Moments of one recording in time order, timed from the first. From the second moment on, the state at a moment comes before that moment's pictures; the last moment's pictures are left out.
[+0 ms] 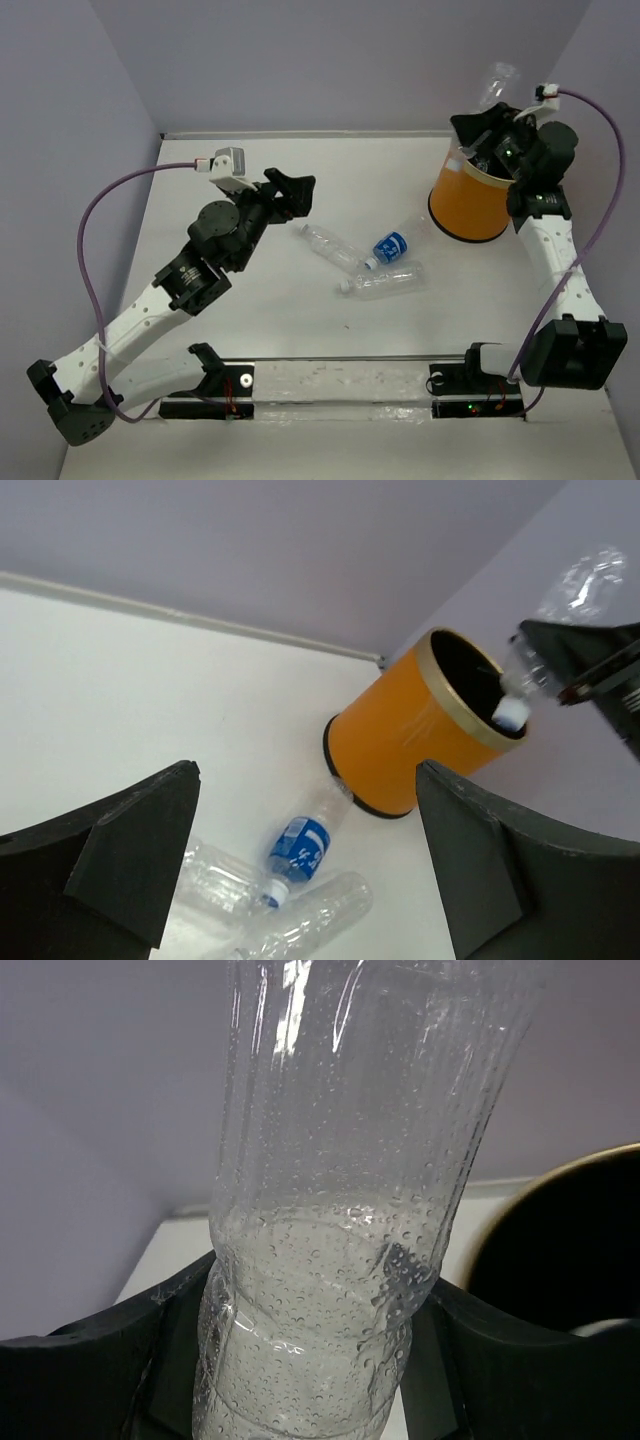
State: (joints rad) left arm -0.84 0.97 1.09 -0.07 -0.44 -0.56; right arm -0.02 1.27 1.22 0.15 -0.45 0.53
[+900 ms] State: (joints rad) left arm -0.84 1.02 0.60 0.07 -0.27 -0.72; right arm -0.17 1.36 1.24 0.15 0.07 0.26
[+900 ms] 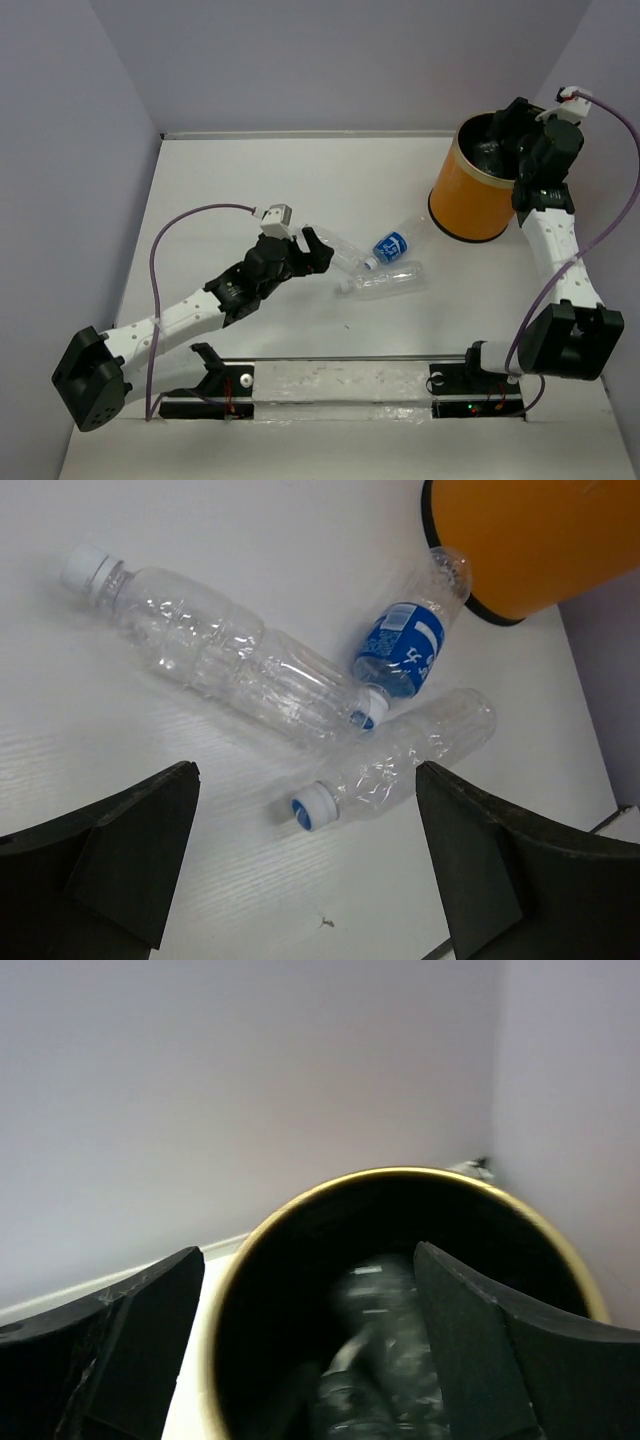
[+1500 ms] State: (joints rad) left arm -0.84 0.68 0.54 -0.13 -0.40 -0.75; right arm 0.67 1.78 1.33 -0.17 -0.29 -0.06
